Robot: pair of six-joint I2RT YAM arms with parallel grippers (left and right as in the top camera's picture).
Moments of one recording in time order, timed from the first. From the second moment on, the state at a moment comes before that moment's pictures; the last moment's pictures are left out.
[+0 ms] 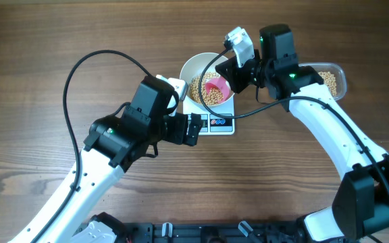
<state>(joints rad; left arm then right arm) -0.56 1.23 1.12 -0.85 0.13 -0.30 0.31 1.66 1.25 -0.35 -0.51 -0.14</state>
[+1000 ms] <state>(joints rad) -0.56 1.23 1.12 -0.85 0.13 -0.30 0.31 1.66 1.25 -0.42 -0.51 -0.13</state>
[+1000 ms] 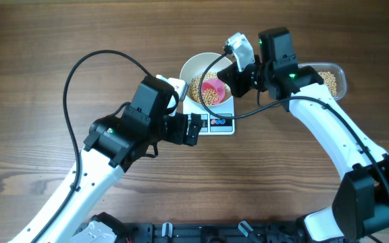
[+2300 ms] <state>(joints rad) -0.56 1.23 1.12 -0.85 0.13 -0.30 0.37 1.60 1.25 -0.29 -0.43 -0.33</state>
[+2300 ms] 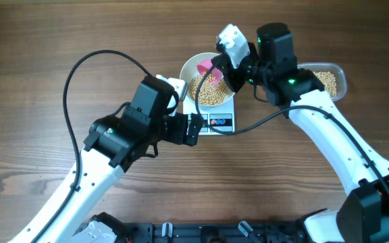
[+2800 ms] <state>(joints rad) -0.56 1.23 1.12 -0.85 0.13 -0.30 0.40 1.52 1.25 -0.30 -0.35 -0.42</state>
